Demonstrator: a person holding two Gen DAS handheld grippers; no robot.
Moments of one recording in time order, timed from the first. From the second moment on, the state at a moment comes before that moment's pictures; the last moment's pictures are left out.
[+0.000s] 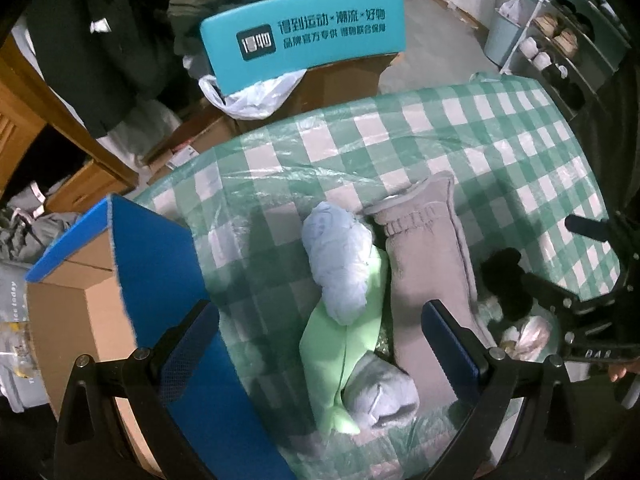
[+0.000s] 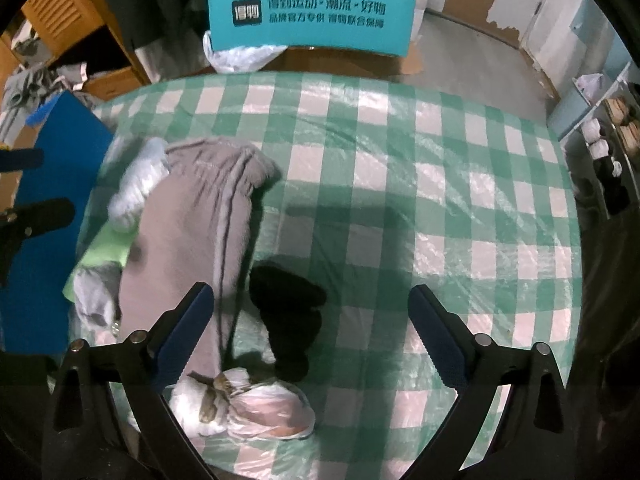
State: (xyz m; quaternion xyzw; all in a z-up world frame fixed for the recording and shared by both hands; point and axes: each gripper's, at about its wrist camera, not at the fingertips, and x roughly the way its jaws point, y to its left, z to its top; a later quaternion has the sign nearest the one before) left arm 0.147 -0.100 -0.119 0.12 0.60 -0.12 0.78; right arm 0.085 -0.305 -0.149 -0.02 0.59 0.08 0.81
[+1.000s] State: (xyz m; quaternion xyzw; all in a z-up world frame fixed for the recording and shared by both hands) left arm 0.178 -0.119 -0.175 0.07 0.65 -0.15 0.74; right arm 0.090 -0.303 -0.189 -0.04 0.62 0.10 0.78
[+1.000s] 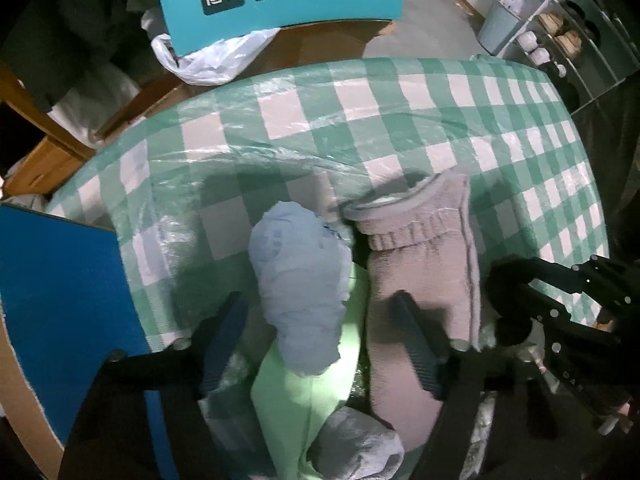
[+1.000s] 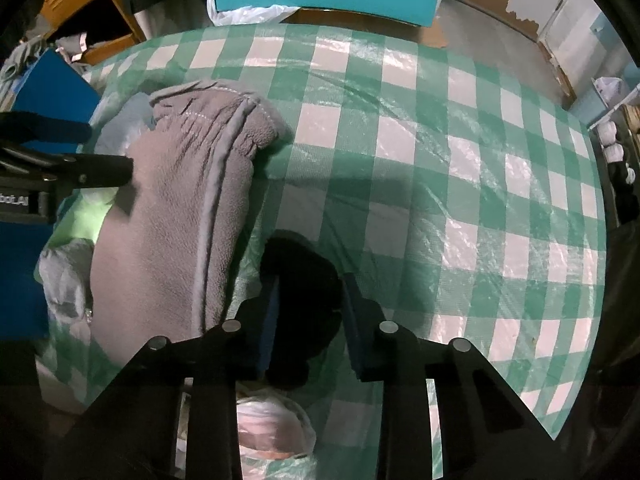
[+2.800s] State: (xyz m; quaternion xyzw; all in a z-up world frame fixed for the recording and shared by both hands) left arm 0.164 -0.117 -0.144 0.11 0.61 -0.15 0.77; right arm 0.093 -0.293 -0.115 -0.02 0.56 0.12 0.82
